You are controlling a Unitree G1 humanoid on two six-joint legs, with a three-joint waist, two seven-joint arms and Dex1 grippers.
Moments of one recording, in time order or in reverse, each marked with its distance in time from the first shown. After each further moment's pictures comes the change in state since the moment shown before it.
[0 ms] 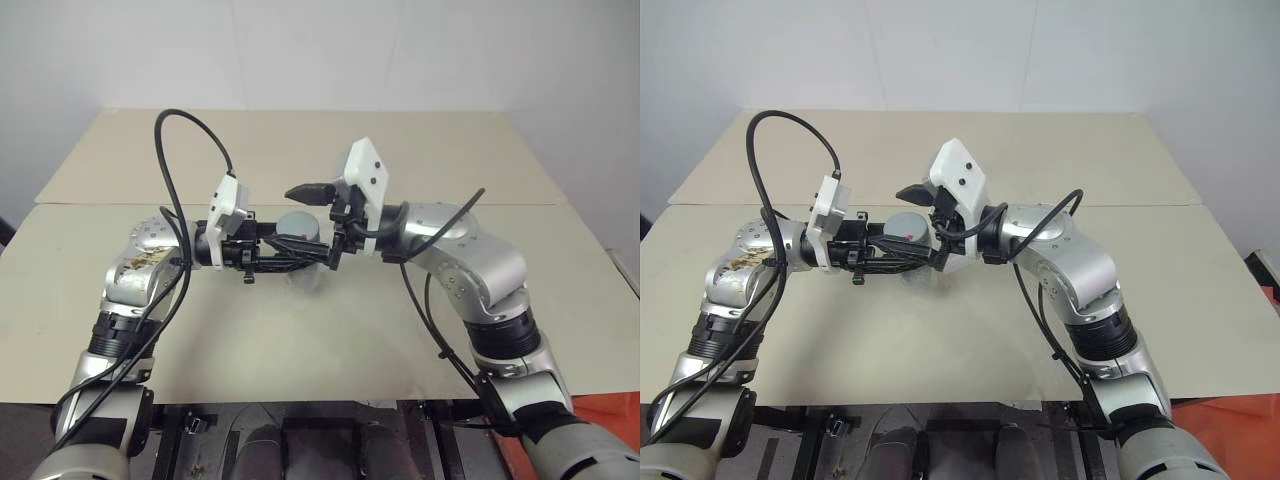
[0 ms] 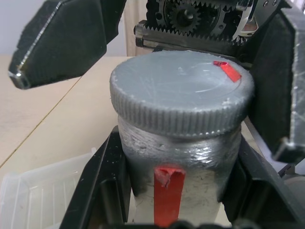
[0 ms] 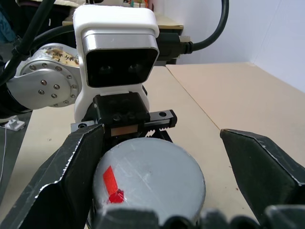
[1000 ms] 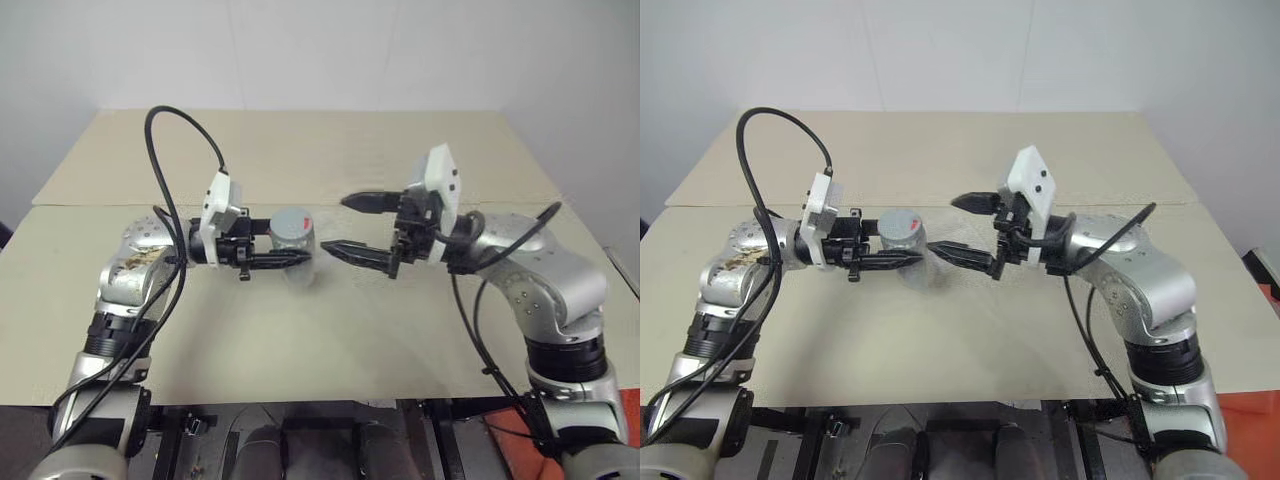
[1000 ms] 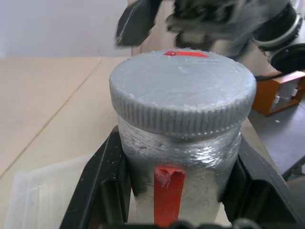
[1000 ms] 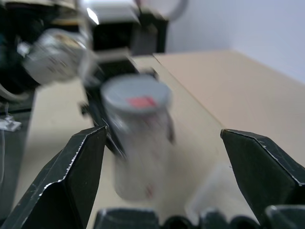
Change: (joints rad) left arm -0.017 -0.003 0.016 0.037 0.013 -0.031 0.001; right arm 0.105 -0.162 -0.161 -0.135 0.159 0.052 0.060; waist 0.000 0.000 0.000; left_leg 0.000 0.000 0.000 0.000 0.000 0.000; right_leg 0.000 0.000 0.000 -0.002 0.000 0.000
